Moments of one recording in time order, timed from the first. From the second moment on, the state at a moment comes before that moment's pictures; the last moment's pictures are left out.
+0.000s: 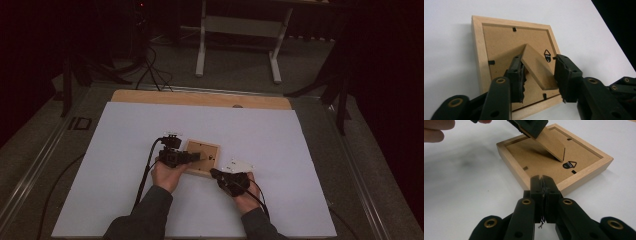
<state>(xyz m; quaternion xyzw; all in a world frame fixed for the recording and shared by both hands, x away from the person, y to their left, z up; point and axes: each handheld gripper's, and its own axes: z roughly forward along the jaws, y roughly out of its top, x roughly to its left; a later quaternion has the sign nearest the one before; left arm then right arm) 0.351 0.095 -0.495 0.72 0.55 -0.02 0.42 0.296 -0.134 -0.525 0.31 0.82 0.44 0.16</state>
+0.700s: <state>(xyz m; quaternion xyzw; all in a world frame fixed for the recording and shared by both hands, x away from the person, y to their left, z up) 0.350 0.094 -0.494 0.72 0.54 -0.03 0.43 0.298 -0.141 -0.520 0.32 0.82 0.45 0.15</state>
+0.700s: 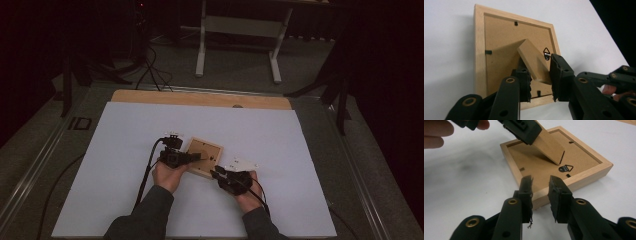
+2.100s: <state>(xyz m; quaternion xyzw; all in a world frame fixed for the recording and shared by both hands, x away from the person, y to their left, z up) 0.317 0.098 -0.490 0.73 0.48 -0.06 0.49 0.320 -0.183 -0.511 0.41 0.75 0.50 0.14</state>
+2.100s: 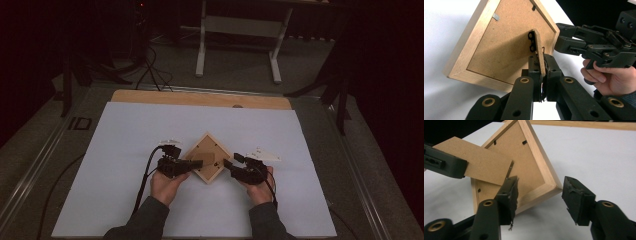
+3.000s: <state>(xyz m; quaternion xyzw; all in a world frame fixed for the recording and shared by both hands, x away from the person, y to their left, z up) 0.306 0.124 -0.501 0.75 0.45 -0.06 0.48 0.333 -0.180 -0.512 0.40 0.73 0.56 0.05</state>
